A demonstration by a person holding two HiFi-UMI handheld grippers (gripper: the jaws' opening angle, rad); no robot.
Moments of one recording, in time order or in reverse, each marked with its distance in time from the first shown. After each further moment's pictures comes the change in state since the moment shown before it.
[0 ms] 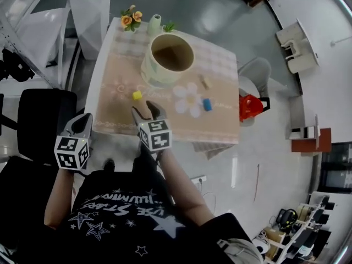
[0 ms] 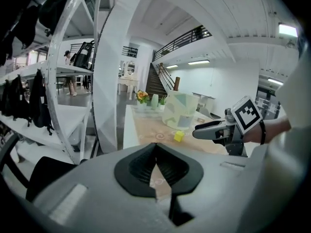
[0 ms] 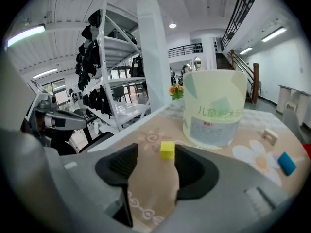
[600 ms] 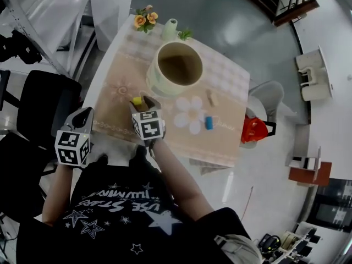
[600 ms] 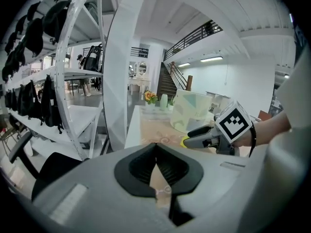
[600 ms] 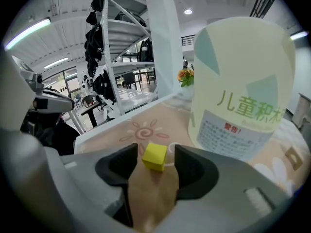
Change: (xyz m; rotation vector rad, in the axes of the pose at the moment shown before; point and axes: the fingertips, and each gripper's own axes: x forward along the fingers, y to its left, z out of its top) left arm 0.022 -0.008 0.014 -0.048 0.009 0.162; right arm 0.073 -0.021 -0.007 -0.126 0.144 0.126
